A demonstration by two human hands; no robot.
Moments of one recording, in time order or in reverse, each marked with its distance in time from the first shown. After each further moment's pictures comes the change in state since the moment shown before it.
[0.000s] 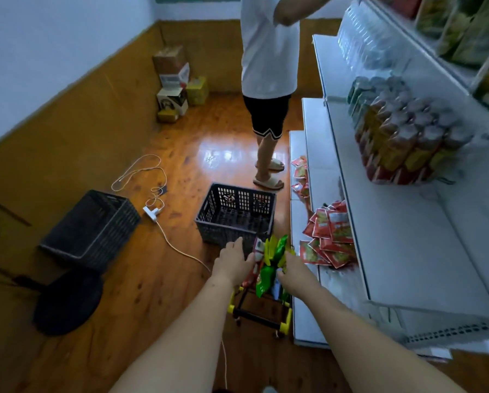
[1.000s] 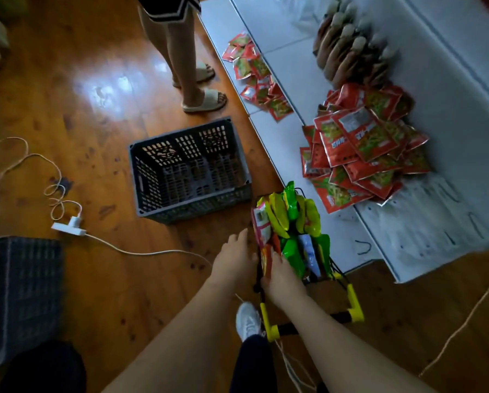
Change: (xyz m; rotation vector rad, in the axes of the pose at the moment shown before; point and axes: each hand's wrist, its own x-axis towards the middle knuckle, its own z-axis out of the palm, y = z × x) left_hand 0.326 -0.125 0.130 0.261 -0.459 0.258; right_hand 0.286 -0.002 0.219 0.331 -0.026 0.563
